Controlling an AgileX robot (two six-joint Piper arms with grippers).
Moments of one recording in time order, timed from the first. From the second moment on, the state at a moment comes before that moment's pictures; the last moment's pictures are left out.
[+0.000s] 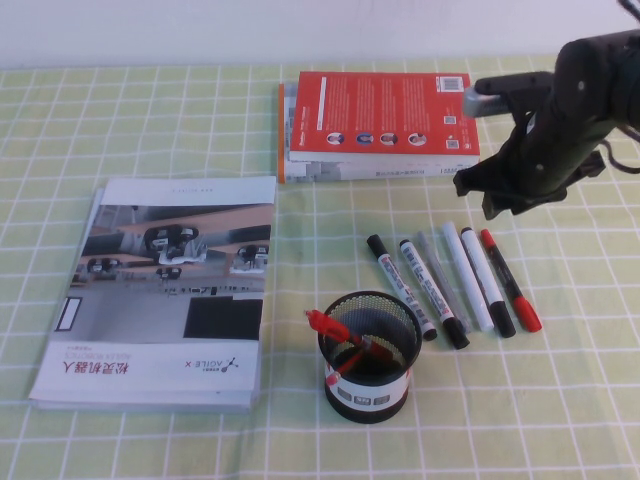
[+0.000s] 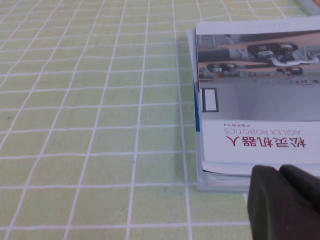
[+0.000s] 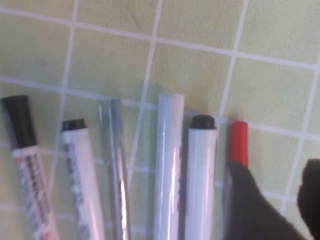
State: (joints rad) right arm 0.32 2.01 -1.63 0.01 0.89 0.13; left arm 0.00 -0.02 0.03 -0.07 0.39 0.16
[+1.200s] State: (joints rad) right arm 0.32 0.91 -0.90 0.08 1.09 0.09; left arm 0.00 -0.02 0.03 -0.07 0.39 0.16
